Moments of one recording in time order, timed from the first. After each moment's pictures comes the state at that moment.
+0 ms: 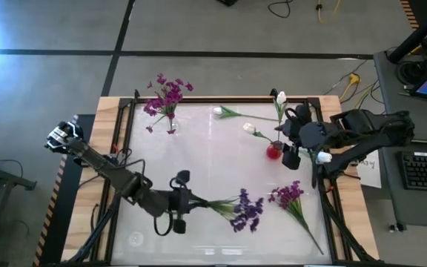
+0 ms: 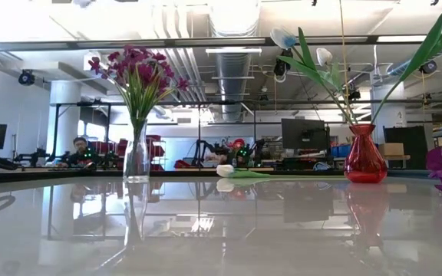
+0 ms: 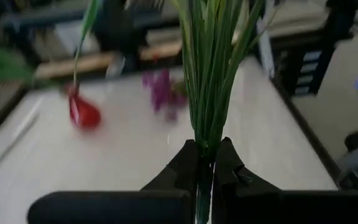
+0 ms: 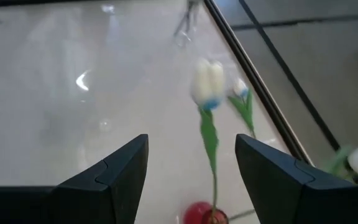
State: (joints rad) left arm -0.58 1.44 1.04 -0.05 -0.54 -0.11; right arm 0.23 1.18 1.53 -1.18 0.47 0.29
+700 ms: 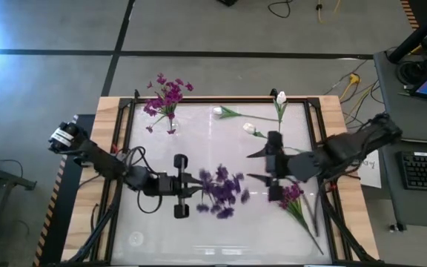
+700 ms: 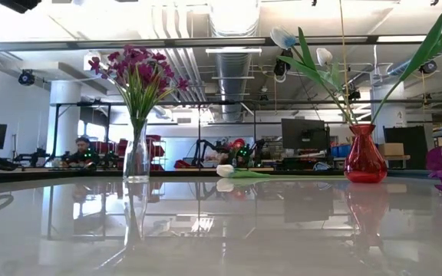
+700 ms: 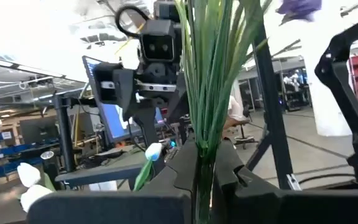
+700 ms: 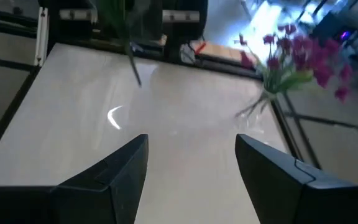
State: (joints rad) left arm -0.46 1.47 0.69 1.16 -0.41 0.34; right arm 0.44 1.34 1.53 -0.76 0.51 0.03
